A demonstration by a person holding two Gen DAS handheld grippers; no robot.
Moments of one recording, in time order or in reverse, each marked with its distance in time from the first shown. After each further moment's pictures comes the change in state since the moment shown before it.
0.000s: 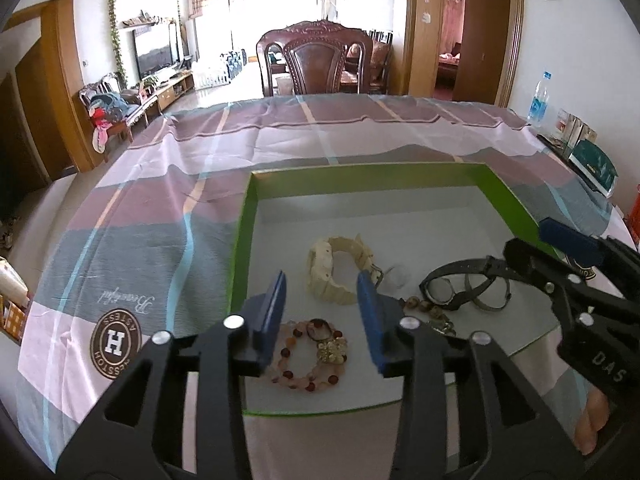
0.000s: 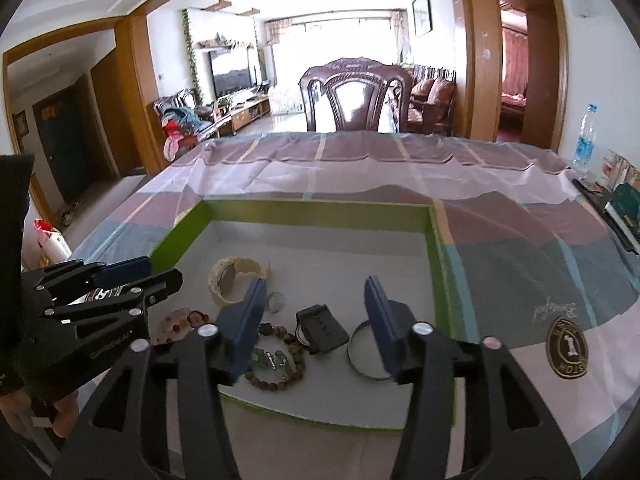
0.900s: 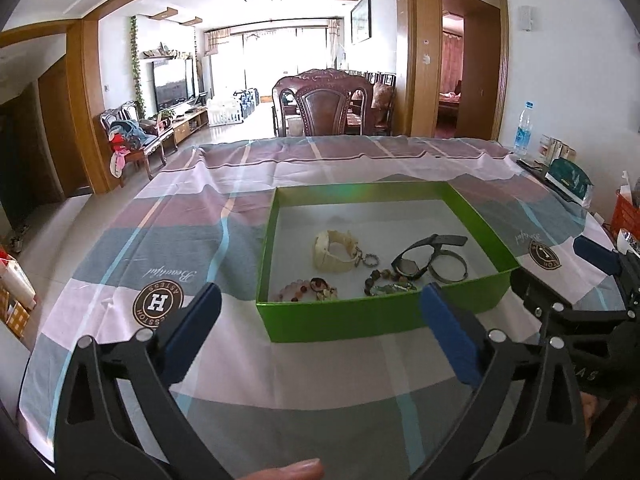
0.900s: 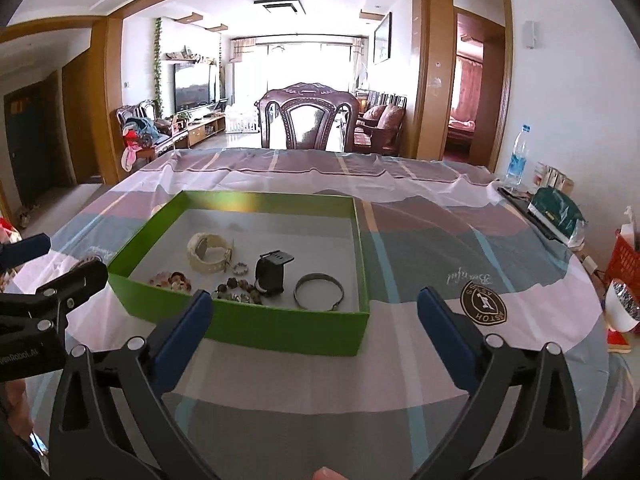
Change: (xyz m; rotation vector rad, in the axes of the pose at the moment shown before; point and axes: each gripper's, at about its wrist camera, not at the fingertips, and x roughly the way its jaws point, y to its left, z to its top) left arm -0.113 -0.010 -0.057 -0.016 -0.165 0.029; right arm -0.077 0.010 -0.050 -0.029 -0.080 -0.211
